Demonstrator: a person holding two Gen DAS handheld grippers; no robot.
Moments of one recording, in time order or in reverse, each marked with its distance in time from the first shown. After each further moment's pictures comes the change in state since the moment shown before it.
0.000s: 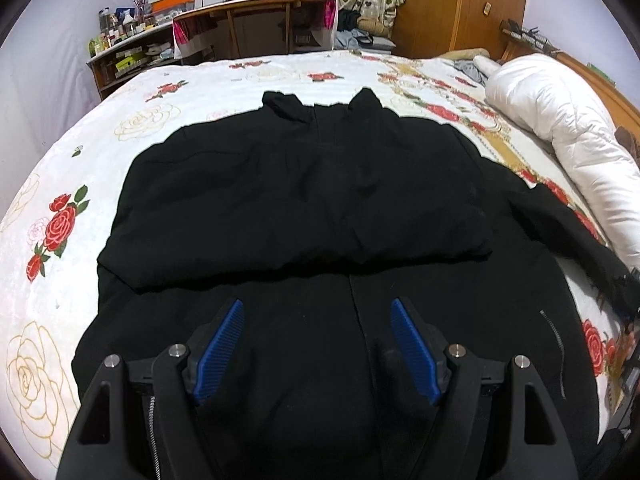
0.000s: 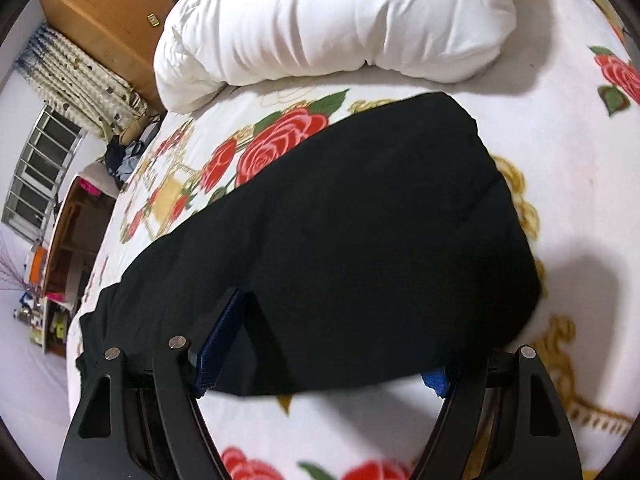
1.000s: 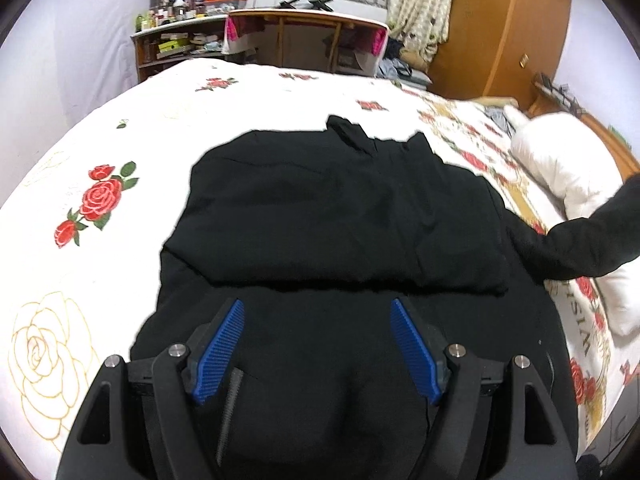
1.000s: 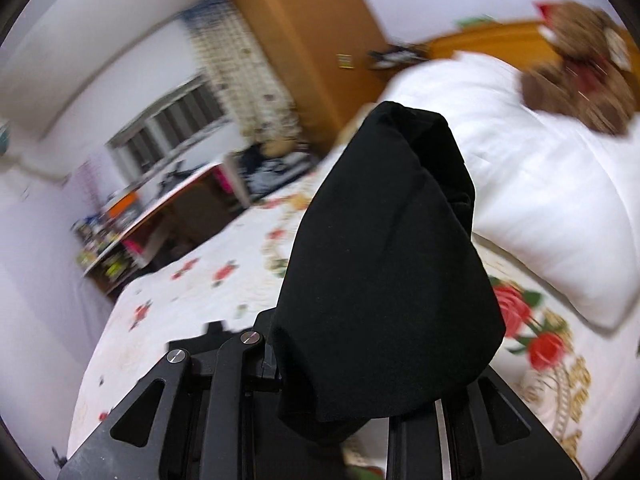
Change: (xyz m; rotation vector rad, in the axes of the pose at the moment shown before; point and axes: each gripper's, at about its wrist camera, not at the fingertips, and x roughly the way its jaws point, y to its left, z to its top) left arm -0.041 0.080 -0.004 -0.183 -0.076 -0.007; right arm -0.157 0.257 0.013 -0.480 -0.223 0.322
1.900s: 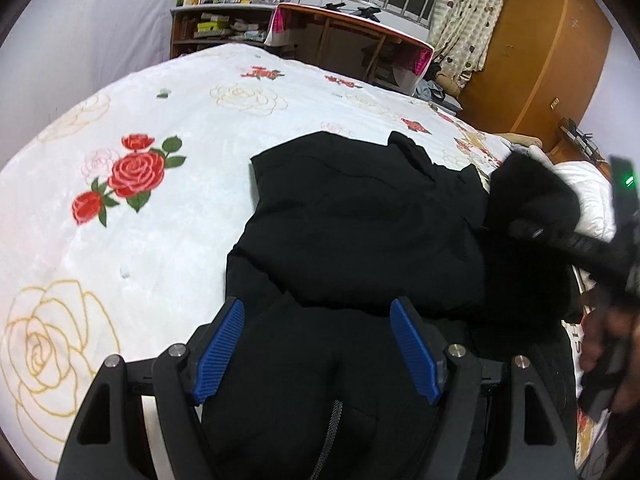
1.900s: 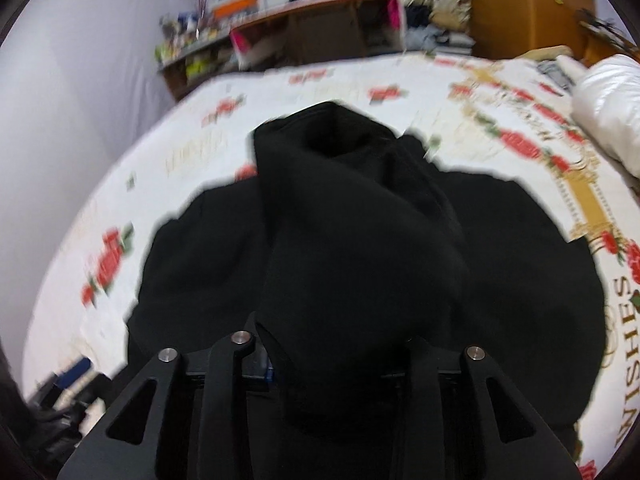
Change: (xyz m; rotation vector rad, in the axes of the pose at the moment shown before) left arm 0.020 0.088 0.003 -0.145 -0.008 -0.012; right arm 0.185 0.253 -0.225 -0.457 0.509 0.196
